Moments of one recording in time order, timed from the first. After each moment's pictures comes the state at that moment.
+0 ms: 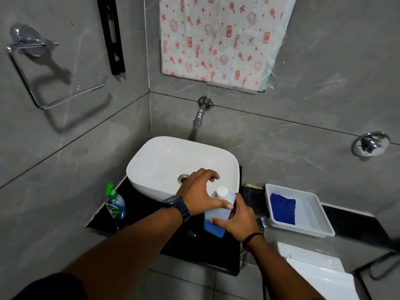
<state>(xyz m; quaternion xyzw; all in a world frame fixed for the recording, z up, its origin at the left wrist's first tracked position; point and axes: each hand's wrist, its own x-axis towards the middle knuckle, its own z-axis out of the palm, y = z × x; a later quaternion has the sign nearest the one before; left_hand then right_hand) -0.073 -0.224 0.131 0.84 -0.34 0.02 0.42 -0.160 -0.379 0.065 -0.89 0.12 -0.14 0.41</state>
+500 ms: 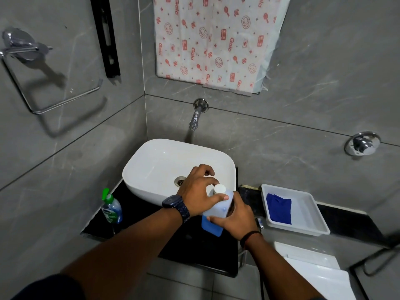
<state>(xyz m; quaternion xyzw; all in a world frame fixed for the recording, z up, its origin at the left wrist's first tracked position) -0.068 -0.228 0.136 0.83 -0.38 0.07 0.39 -0.157 -0.377 0.078 -0.89 0.14 -0.15 0.40</state>
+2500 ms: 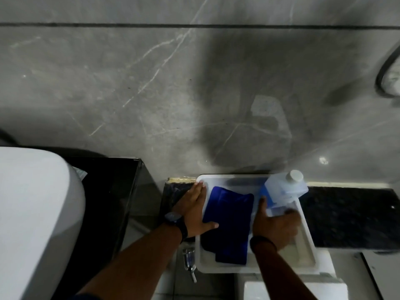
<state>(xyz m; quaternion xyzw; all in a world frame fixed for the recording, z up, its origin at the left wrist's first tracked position) 0.063 -0.693 -0.184 0.88 -0.42 -0.18 0.09 -0.069 -0.853 -0.184 -0.62 0.64 -0.30 0.33</state>
